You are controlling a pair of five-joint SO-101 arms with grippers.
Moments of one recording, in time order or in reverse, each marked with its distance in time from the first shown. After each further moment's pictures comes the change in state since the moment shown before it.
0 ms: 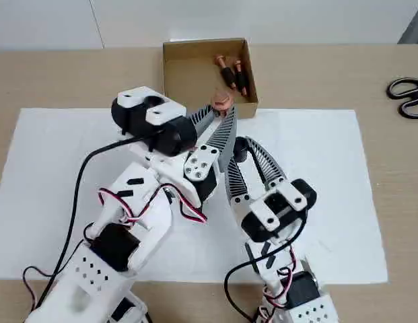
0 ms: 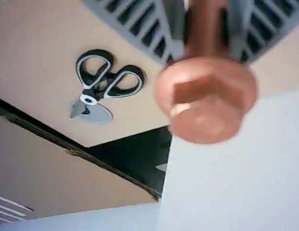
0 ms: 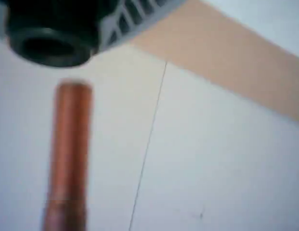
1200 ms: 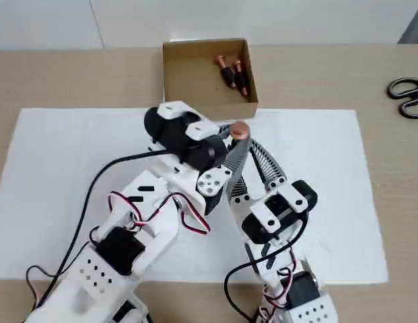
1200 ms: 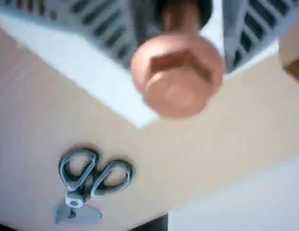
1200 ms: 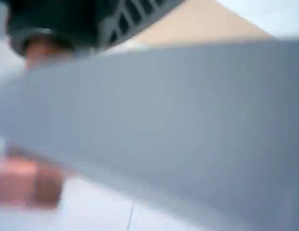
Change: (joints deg) left arm 2.7 -0.4 2.0 9.4 -9.0; right arm 0.0 0.0 0.0 -0.5 0.0
